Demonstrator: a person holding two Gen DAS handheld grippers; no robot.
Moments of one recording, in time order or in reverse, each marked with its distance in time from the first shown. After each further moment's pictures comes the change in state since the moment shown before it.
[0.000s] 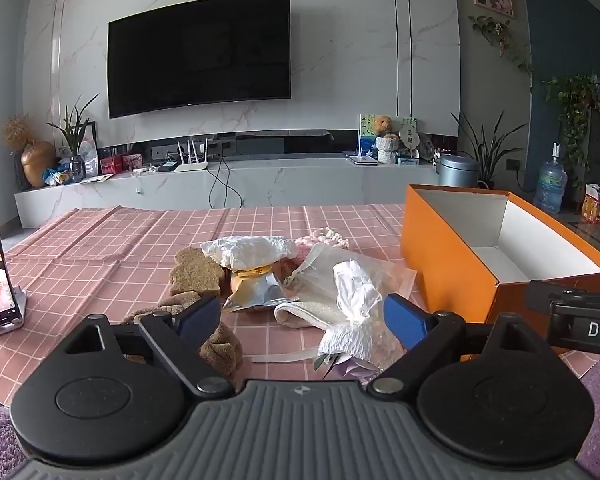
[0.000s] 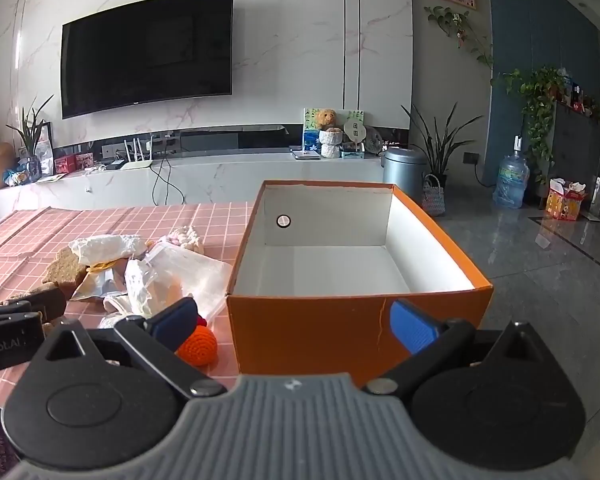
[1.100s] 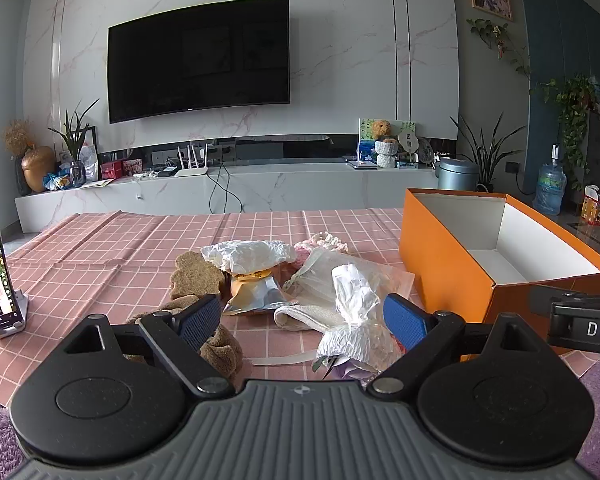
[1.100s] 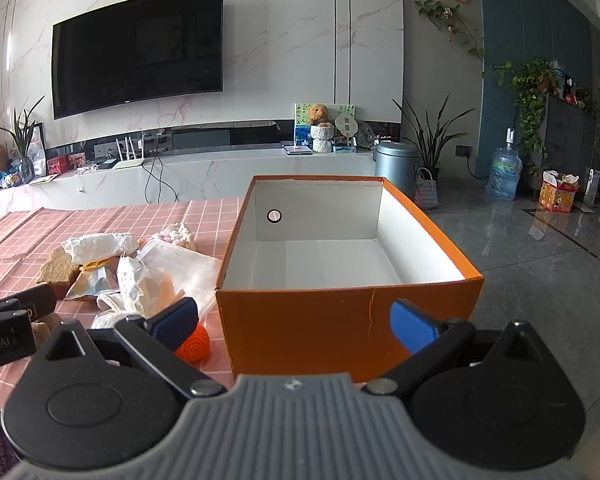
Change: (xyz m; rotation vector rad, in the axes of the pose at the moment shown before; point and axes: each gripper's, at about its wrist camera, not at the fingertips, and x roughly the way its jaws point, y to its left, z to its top) left arm -0.003 -0.002 0.000 0.005 -0.014 0.006; right arm 0.001 -0.004 -0.001 0.017 0.015 -0.021
